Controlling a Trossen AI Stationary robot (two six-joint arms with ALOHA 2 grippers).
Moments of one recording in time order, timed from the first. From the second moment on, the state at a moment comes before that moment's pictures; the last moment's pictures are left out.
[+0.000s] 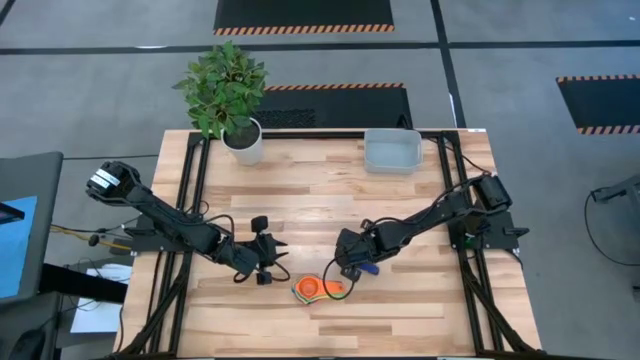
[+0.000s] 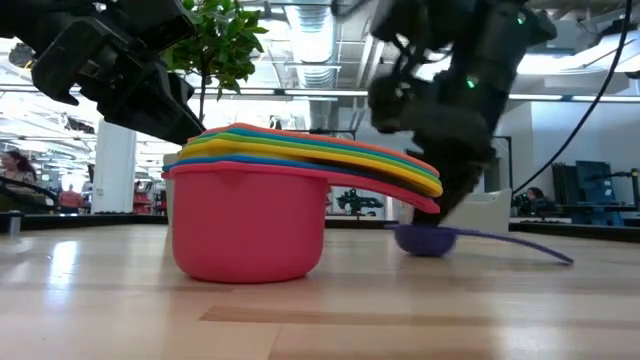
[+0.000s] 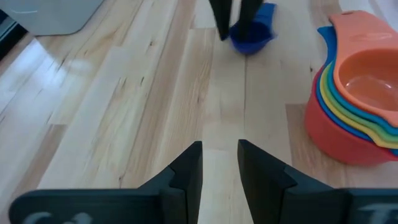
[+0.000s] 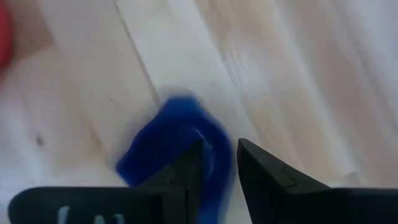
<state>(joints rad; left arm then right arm) -0.48 1.38 0.58 0.06 -0.56 -0.27 0.28 1.86 1.10 -0.44 0.23 0.70</state>
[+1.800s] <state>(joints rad) -0.47 1.38 0.58 0.05 -0.59 -0.27 0.28 1.96 1.50 -0.36 0.00 0.28</state>
